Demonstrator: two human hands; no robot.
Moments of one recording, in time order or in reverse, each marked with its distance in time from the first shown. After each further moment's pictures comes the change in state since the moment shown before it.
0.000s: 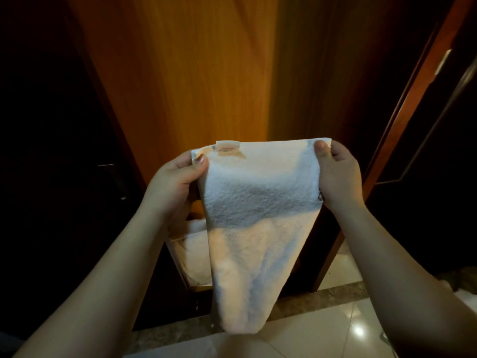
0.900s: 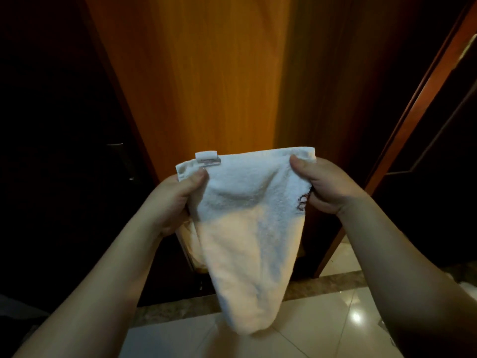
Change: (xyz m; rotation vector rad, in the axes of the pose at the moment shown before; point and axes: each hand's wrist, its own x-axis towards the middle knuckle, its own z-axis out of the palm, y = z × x) left_hand -0.020 -0.037 -0.037 -0.035 0.024 -0.193; right_hand -0.023 0.002 0.013 0.493 -0.680 0.523
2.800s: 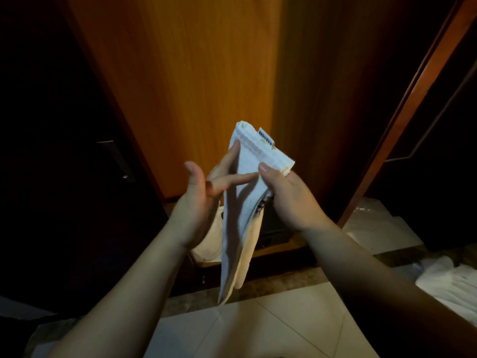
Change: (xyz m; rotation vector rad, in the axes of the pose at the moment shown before) left_hand -0.015 -0.016 0.042 0.243 -0.270 0.232; right_hand -0.011 0.043 0.059 -0.356 0.036 -0.206
